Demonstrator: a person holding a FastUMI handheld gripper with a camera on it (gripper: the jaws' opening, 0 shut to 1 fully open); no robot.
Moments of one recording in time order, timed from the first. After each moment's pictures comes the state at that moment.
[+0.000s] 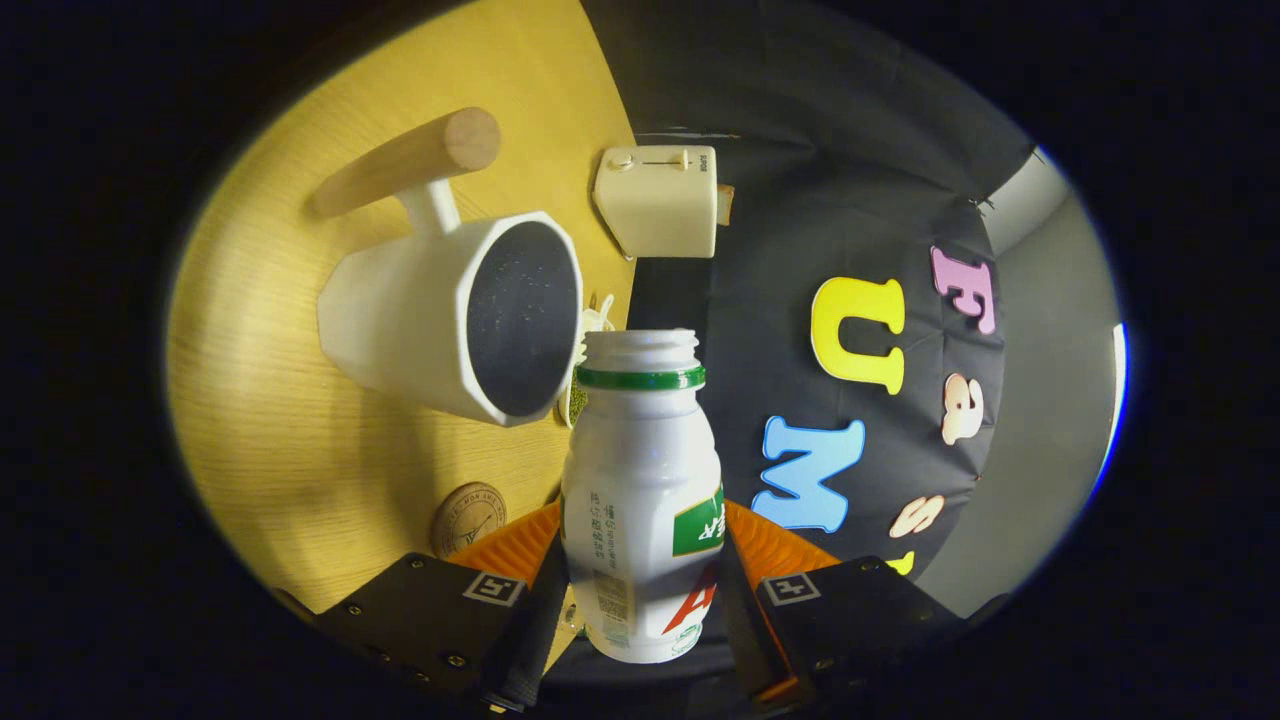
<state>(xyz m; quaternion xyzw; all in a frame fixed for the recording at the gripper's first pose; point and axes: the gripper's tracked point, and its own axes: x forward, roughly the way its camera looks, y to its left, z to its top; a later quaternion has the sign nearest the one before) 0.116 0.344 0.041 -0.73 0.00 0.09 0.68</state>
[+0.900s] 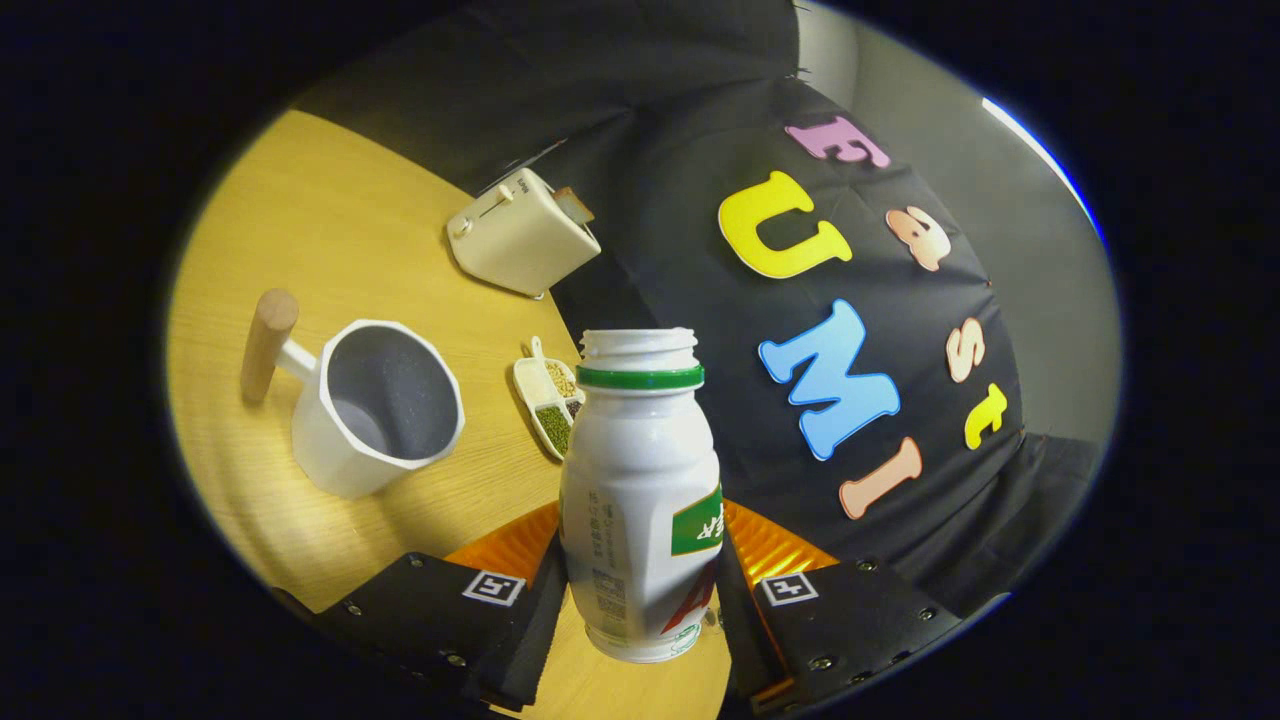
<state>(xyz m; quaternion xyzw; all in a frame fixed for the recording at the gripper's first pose) 0.114 0.326 0.060 -0.48 0.02 0.11 0.87</state>
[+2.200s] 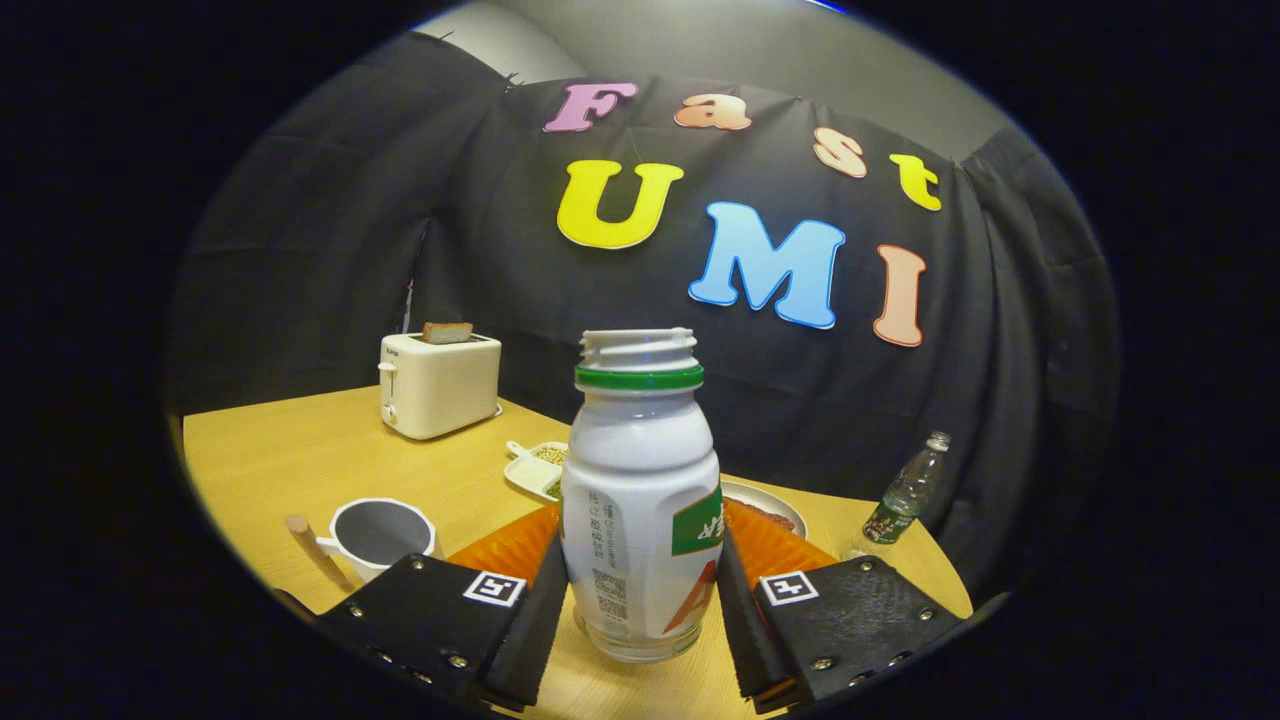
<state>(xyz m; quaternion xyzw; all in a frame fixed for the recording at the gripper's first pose) 0.129 0.294 0.068 -0.12 0.04 0.14 0.98</state>
